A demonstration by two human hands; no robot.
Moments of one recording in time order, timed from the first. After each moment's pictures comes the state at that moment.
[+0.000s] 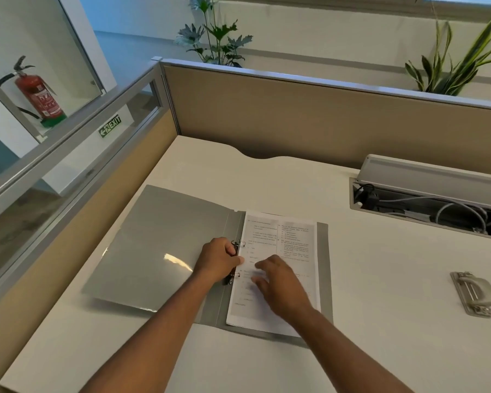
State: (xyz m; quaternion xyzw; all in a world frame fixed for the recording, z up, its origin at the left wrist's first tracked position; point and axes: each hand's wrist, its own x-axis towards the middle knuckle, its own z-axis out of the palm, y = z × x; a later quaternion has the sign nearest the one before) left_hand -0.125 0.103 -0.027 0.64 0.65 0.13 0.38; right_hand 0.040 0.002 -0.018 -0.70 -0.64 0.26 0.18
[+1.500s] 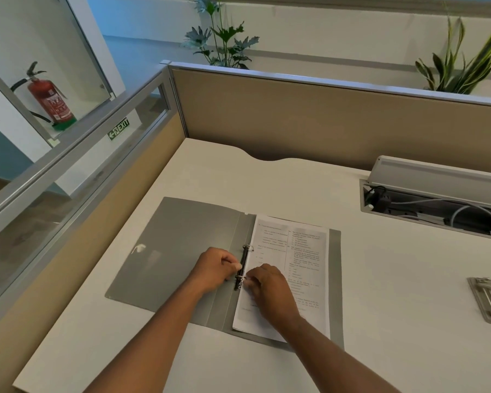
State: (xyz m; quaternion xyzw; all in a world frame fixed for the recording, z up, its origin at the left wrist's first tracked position) left_hand -0.163 0.103 -0.035 0.63 0.61 0.13 0.46; right_hand 0.005 0.016 -0.050 -0.68 -0.63 0.28 0.24
